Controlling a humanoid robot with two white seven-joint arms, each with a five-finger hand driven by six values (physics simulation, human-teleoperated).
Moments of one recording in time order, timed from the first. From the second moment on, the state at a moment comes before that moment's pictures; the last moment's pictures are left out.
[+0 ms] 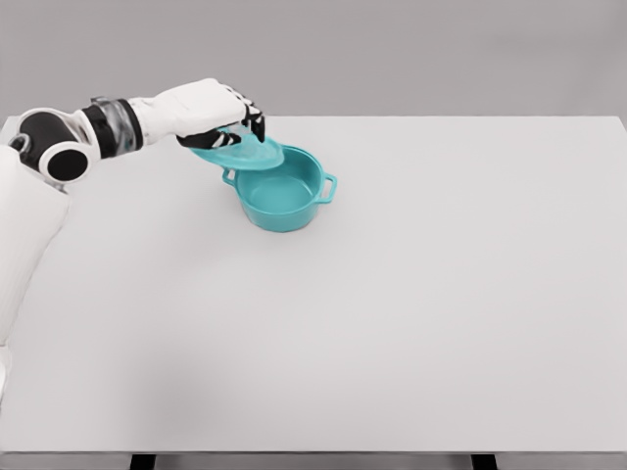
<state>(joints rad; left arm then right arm) -0.79 0.37 -0.37 -1.20 -0.70 -0.61 -0.61 0.02 0.00 -0.16 0.06 -0.02 -0.25 -0.36</state>
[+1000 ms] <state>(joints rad) -0.66 0.54 -0.30 -1.18 -0.60 -0.61 -0.61 0.02 0.00 -0.16 0.06 -0.02 -0.25 -0.36</state>
